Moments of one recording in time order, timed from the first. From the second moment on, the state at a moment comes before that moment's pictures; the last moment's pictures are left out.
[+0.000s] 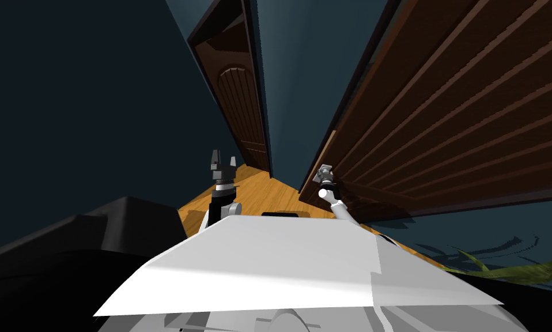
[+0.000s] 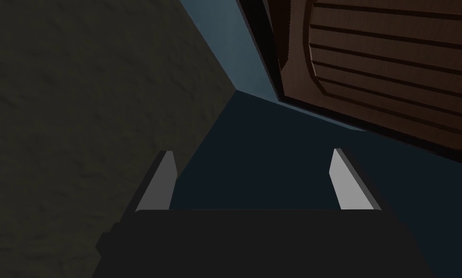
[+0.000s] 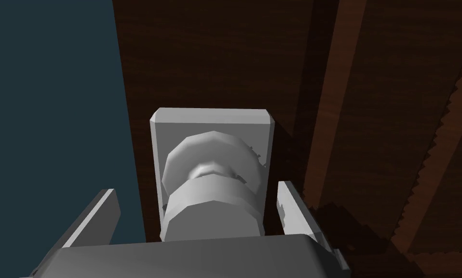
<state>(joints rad) -0.14 -0.32 -0.02 -1.02 -0.81 -0.43 -1.10</state>
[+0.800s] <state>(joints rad) -0.13 -0.34 -0.01 -1.04 -0.81 -0.43 -1.12</state>
